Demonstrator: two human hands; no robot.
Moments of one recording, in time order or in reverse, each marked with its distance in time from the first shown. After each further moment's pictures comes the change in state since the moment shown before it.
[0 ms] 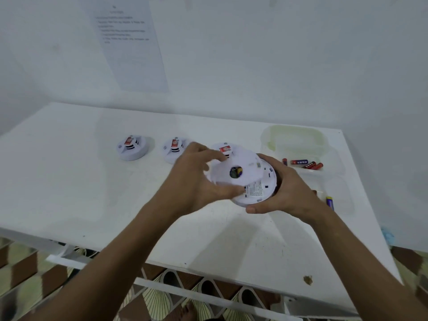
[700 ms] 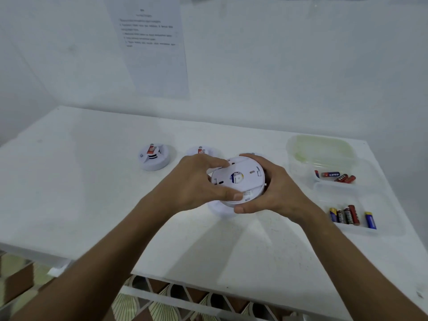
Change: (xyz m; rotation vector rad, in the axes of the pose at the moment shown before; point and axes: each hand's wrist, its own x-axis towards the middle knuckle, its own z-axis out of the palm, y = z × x) left_hand 0.026 -0.075 -0.061 -0.178 -0.233 -0.051; right_hand 0.074 -0.025 0.085 -0.036 0.009 -0.036
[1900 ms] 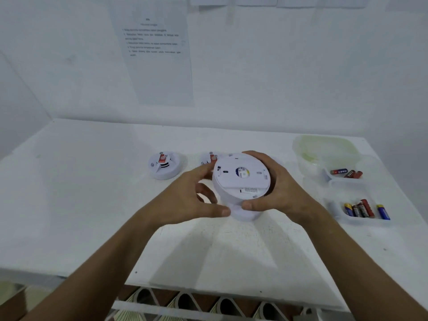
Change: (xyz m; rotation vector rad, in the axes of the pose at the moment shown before) left_hand -0.015 -0.071 -0.039 -0.330 -0.201 0.187; right_hand 0.014 -0.024 0.050 0.054 0.064 0.012
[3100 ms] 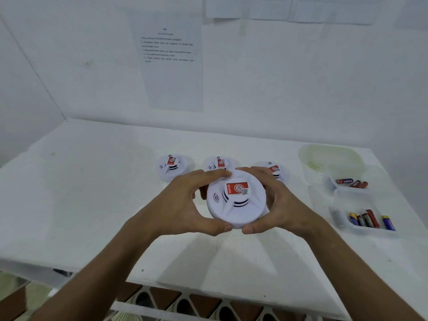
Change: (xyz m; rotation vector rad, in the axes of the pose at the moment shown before) left_hand -0.028 0.002 -0.009 0.337 0.131 0.176; right_hand -0.006 0.001 0.013 -0.152 -0.123 0.004
